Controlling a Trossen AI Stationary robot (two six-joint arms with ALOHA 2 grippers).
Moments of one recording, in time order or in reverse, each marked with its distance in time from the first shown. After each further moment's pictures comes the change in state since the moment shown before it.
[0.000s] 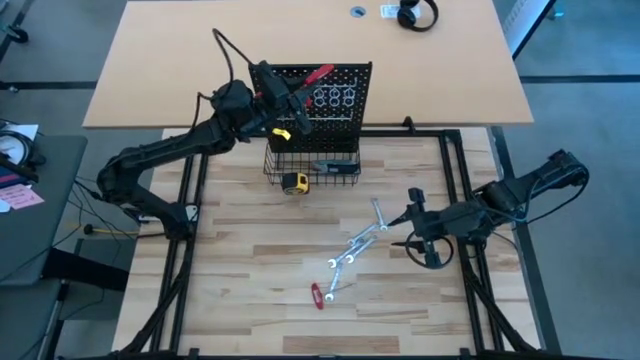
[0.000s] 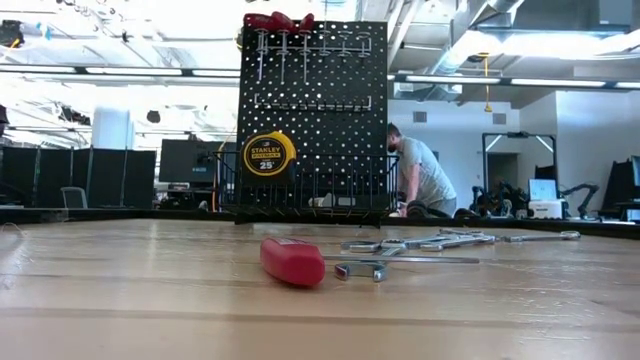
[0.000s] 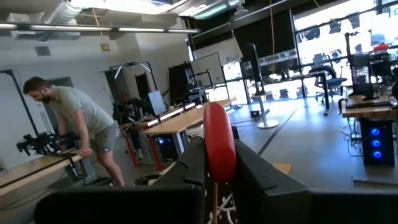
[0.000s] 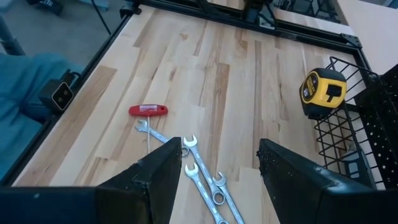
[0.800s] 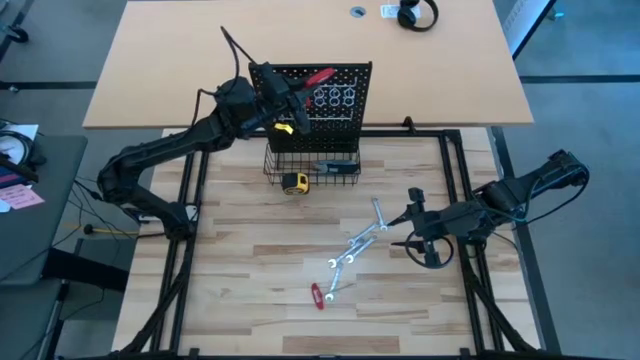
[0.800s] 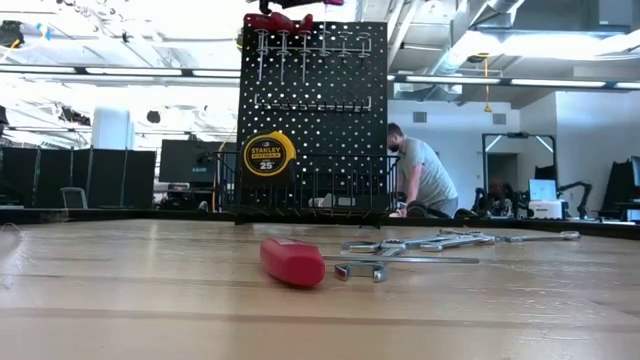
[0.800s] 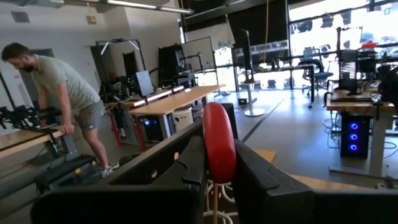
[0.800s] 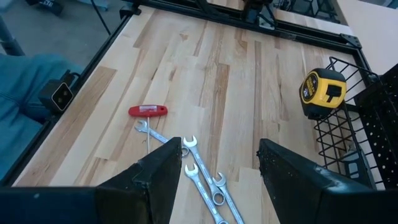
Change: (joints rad) left arm 0.040 0.004 -0.002 -0.080 0.060 -0.098; right arm 0.000 0.000 0.000 0.002 0.000 0.000
